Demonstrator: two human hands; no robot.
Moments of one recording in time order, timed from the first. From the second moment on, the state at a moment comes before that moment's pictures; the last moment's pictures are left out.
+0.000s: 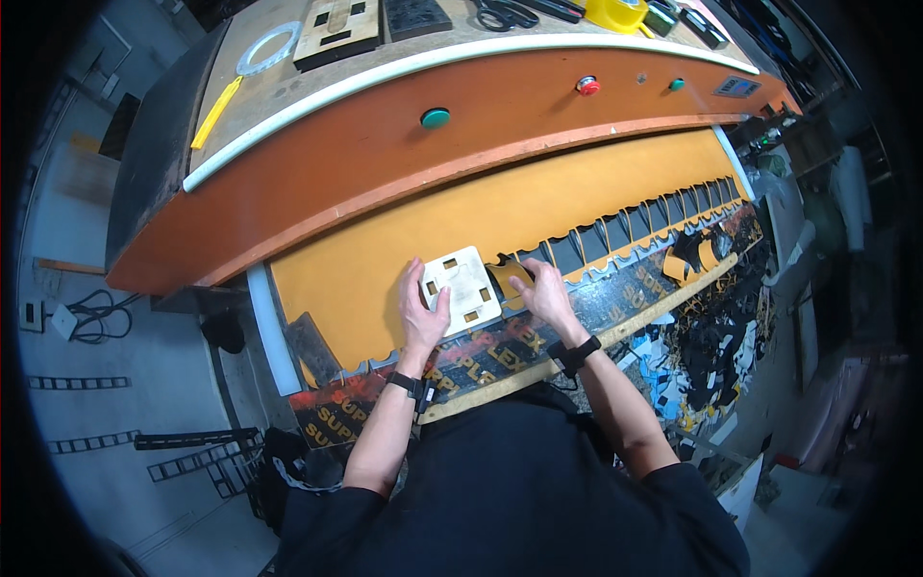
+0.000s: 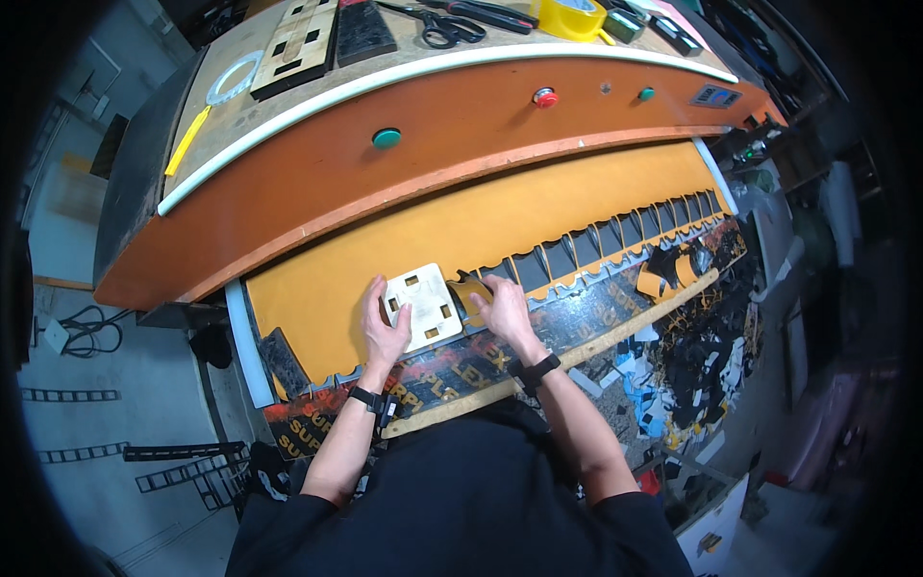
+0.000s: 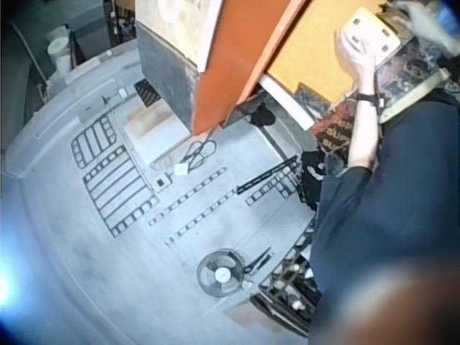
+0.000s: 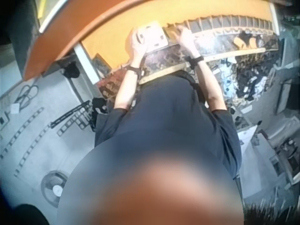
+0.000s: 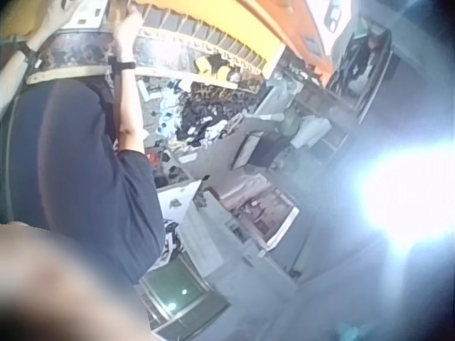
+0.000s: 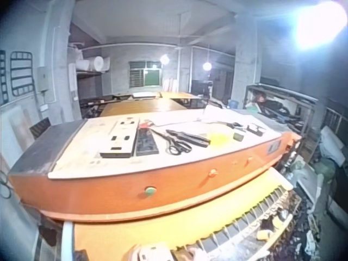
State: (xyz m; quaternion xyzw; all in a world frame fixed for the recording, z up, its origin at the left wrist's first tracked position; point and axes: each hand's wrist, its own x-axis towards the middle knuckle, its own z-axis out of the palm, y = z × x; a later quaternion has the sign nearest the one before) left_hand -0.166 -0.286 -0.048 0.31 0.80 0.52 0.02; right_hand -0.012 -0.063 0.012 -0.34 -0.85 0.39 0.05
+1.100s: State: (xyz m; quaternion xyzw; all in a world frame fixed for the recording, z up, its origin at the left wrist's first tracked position) left_hand -0.155 -0.322 -0.009 0.43 0.85 0.28 0.12; right_hand 0.007 -0.065 -0.010 -0.11 -0.92 0.36 0.06
